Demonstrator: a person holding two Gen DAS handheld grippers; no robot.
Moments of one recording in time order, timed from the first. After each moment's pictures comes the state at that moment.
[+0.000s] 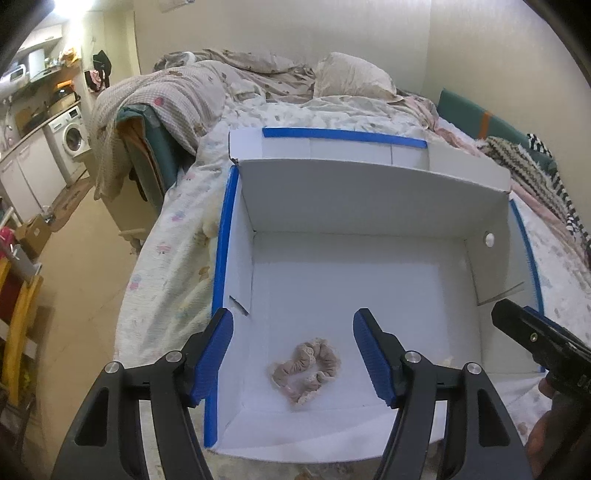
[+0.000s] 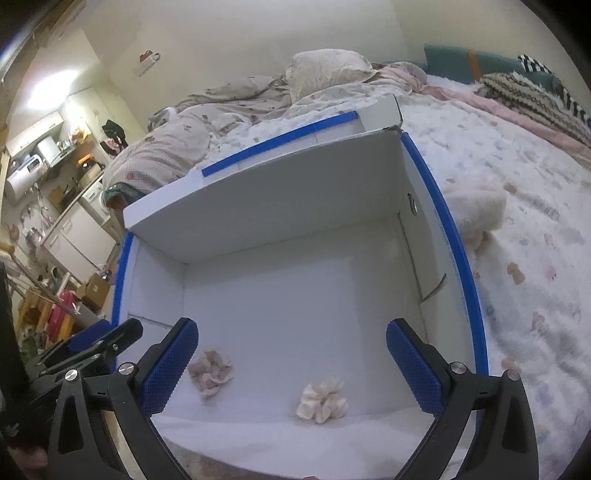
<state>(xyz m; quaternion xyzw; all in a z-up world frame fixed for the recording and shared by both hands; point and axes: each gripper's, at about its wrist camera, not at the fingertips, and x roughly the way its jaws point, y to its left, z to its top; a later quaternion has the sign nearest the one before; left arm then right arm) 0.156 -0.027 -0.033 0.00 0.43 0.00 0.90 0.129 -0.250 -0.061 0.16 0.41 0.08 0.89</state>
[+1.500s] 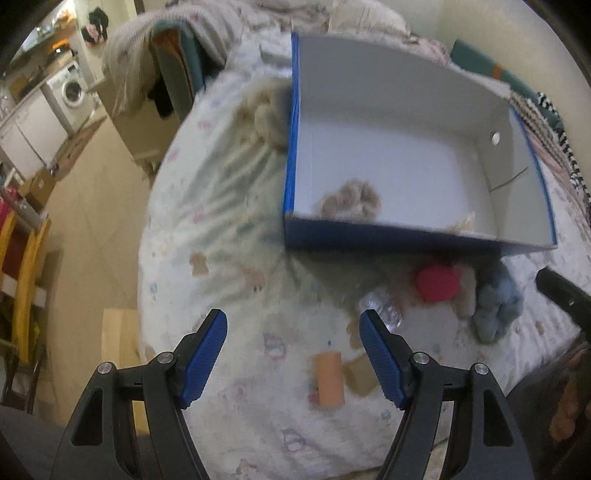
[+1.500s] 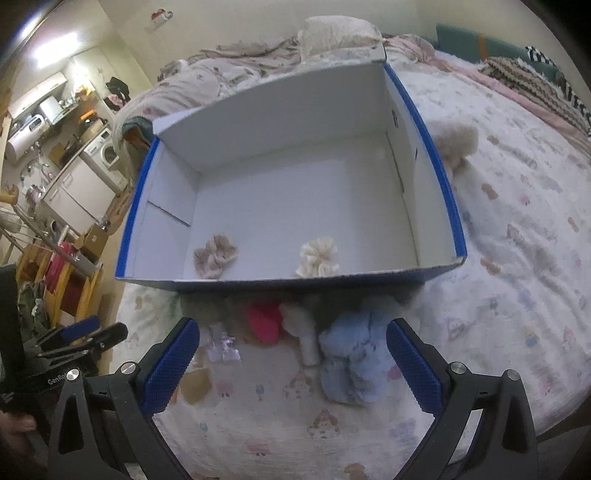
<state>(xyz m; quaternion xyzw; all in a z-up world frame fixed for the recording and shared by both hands) 0.047 0.020 -0.082 -0.01 0.56 0.01 0.83 0.031 -0.241 -0.082 0.12 0.48 0.10 0.86</state>
